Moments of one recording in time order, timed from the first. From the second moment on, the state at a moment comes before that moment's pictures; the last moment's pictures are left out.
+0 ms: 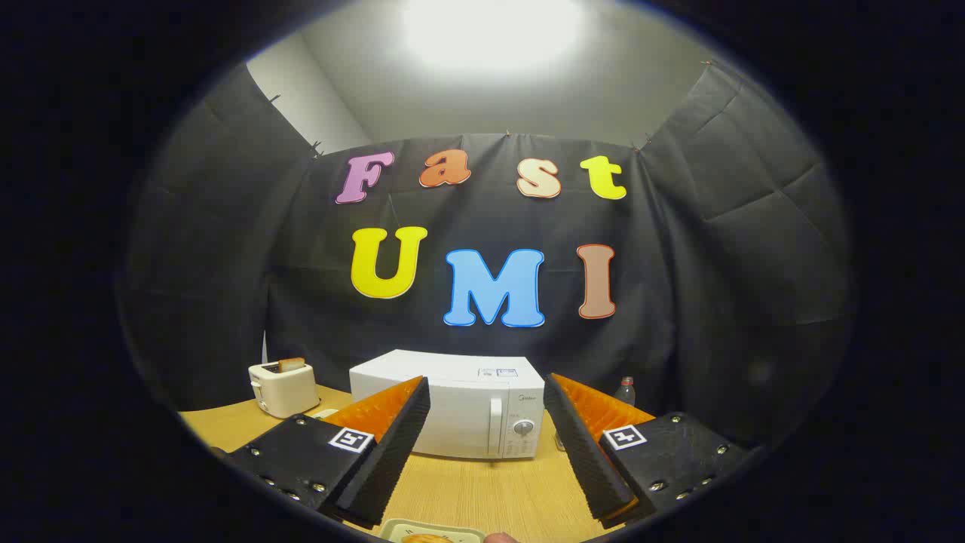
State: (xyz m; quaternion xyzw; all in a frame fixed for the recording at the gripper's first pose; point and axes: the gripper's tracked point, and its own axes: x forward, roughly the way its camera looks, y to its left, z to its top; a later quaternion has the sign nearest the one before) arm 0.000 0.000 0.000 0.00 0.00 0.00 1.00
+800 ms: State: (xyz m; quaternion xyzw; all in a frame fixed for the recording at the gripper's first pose) arm 0.023 -0.014 -0.025 0.00 0.01 0.01 1.00
